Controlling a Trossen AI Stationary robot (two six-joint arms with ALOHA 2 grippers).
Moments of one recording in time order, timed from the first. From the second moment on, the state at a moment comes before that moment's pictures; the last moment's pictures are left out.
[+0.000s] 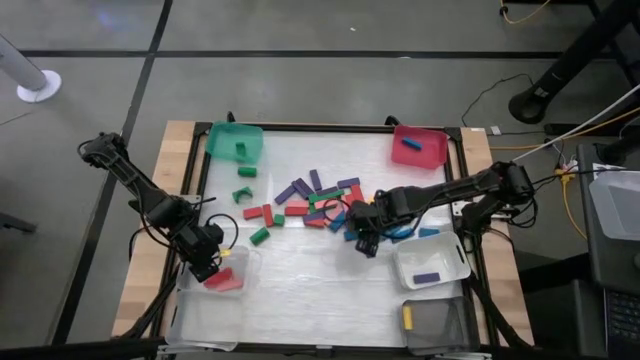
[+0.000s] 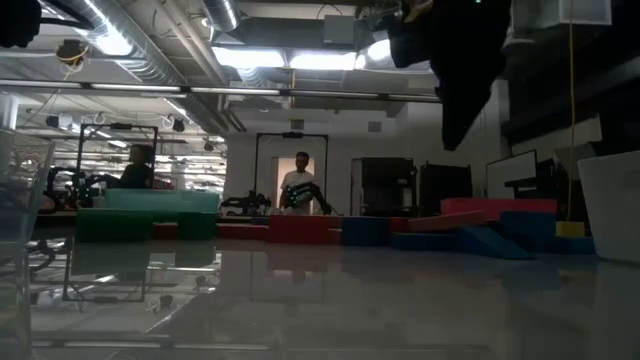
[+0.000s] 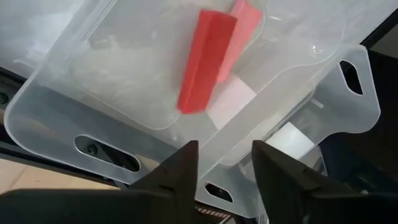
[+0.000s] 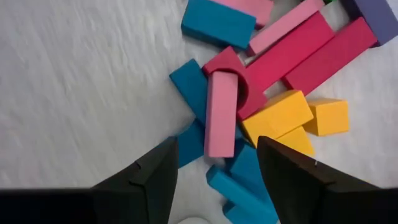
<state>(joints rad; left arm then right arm) -0.69 0.99 0.81 -1.04 0.27 -1.47 0.19 1.67 1.33 -1.00 0.11 0.55</state>
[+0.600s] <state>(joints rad) -0.65 0.99 0.81 -0.88 -0.10 -1.41 0.10 1.67 1.23 -0.92 0.01 0.54</state>
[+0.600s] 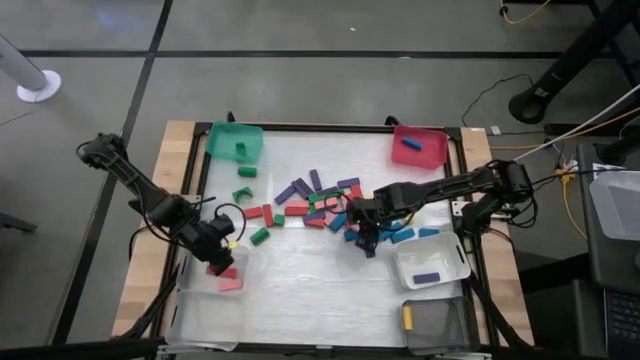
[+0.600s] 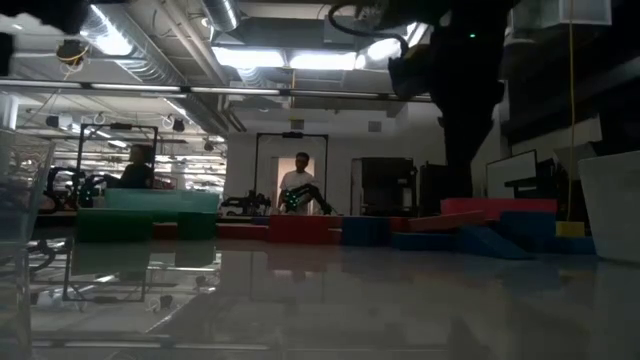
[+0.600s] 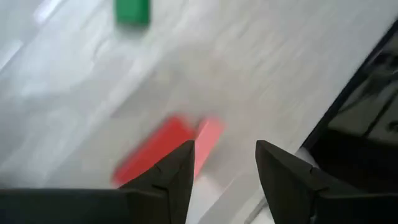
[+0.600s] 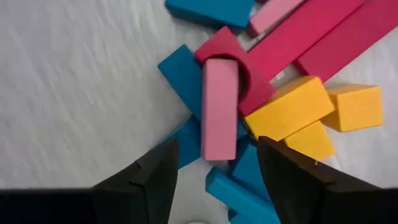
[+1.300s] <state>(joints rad) -0.30 0.99 0.81 -0.75 -0.77 -1.04 0.07 1.67 1.23 -0.91 0.02 0.57</state>
